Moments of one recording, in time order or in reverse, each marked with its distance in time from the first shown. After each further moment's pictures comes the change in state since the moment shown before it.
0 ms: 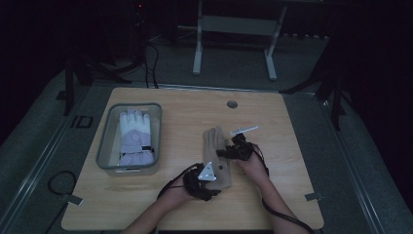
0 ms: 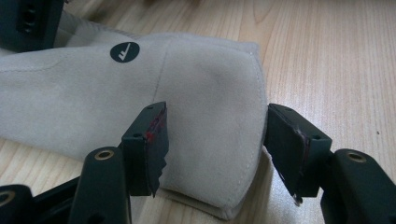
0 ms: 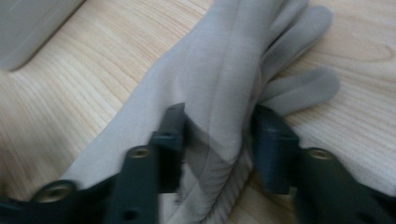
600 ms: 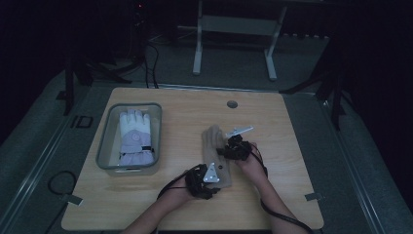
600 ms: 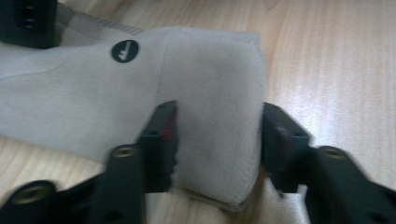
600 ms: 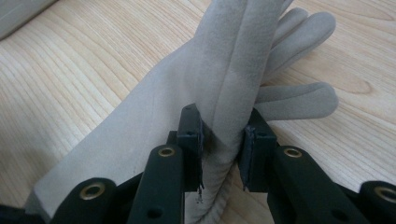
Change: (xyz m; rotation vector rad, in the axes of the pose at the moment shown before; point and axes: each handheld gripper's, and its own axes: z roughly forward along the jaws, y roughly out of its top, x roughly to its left) left arm -0.006 0.008 0.000 0.077 0.094 0.031; right arm 0.017 0.006 -0.003 -0.003 -0.093 -0.134
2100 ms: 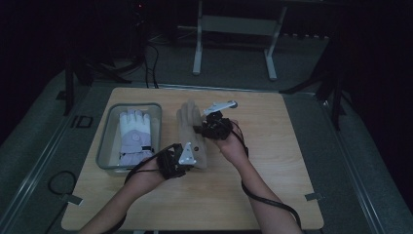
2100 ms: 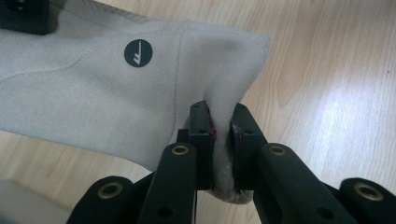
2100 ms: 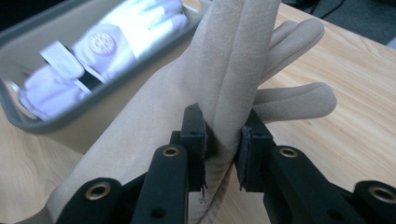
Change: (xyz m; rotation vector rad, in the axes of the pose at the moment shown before) left arm 0.042 0.008 -0.117 0.099 0.116 0.046; right arm 0.059 0.107 -0.025 -0.142 0.051 -0.073
